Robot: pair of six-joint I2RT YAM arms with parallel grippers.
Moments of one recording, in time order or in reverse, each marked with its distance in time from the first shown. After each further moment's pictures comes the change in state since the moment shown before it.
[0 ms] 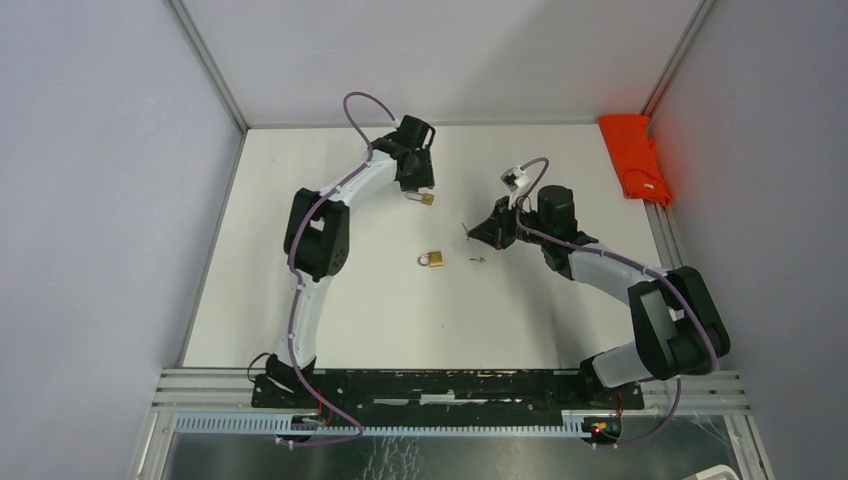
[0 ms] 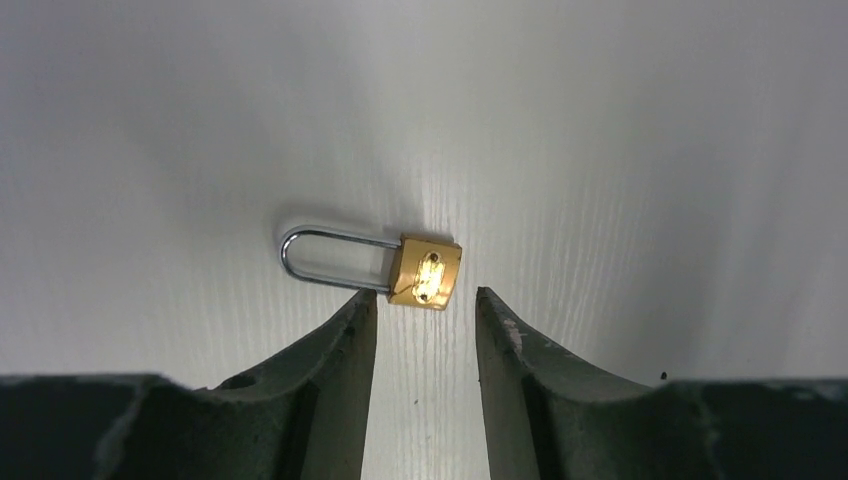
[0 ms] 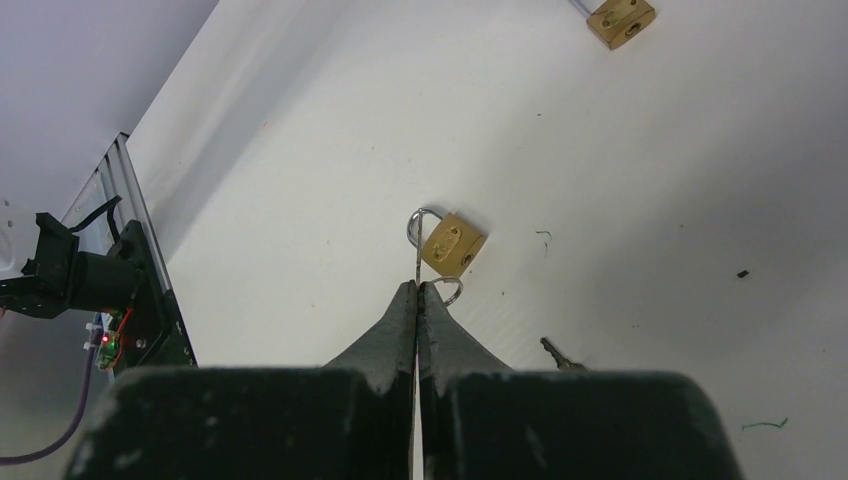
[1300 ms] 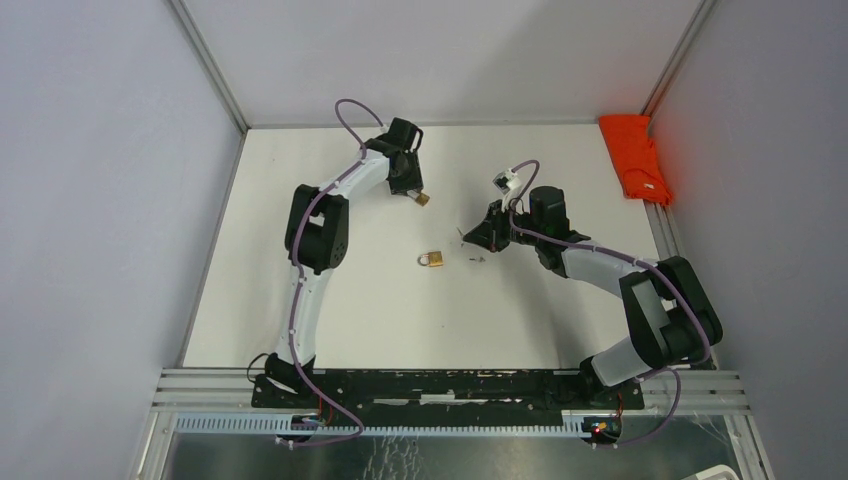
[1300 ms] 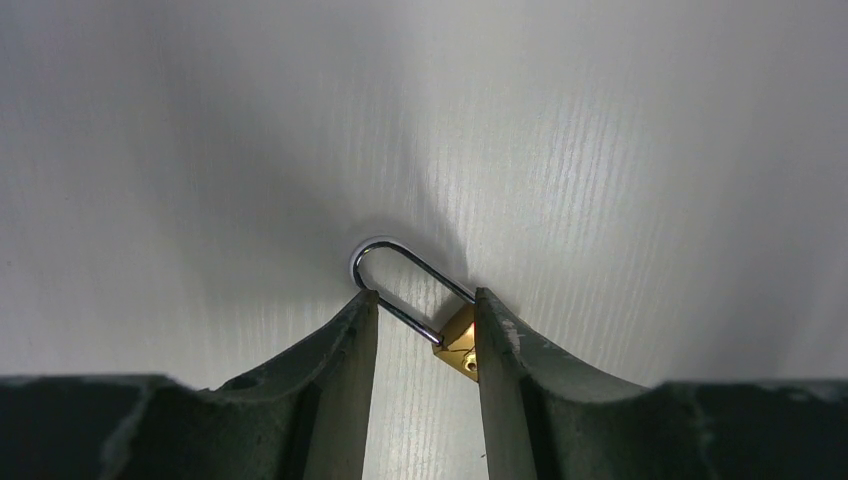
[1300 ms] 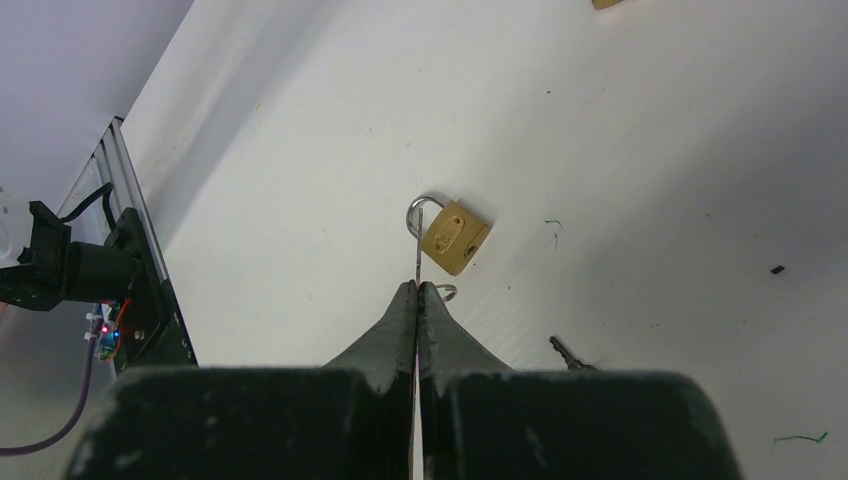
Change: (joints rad) left arm 0.062 0.091 0.042 -0.019 0.014 -0.002; right arm 0.024 0.054 0.015 -0.007 0.007 -0.002
